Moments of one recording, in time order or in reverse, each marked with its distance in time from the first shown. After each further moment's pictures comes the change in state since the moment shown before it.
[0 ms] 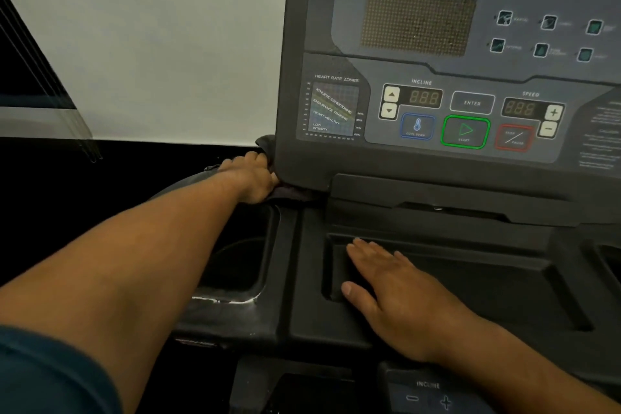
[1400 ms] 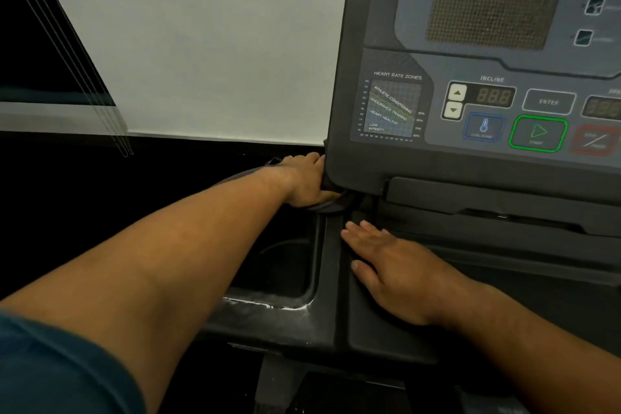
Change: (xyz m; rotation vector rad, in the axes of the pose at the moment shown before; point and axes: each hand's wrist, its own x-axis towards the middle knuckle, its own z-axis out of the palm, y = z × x) left_hand 0.013 -0.005 0.001 0.002 -0.012 0.295; right_hand 0.072 -0.031 0.004 -0.071 0.012 -0.158
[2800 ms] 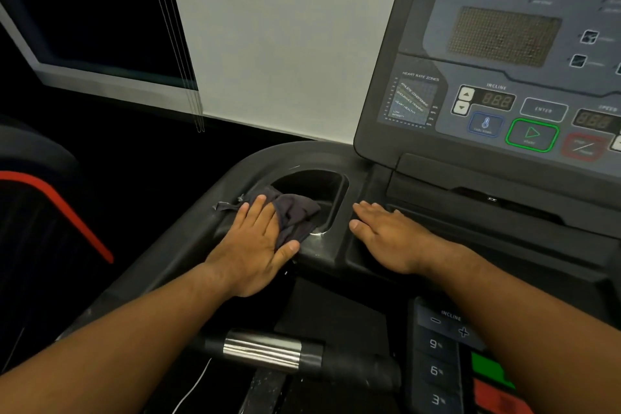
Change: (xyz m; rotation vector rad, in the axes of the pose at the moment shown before) left_hand -0.249 0.048 0.104 -0.026 0.218 -0.297; right_hand -0.038 -0.023 0.001 0.055 -0.070 -0.015
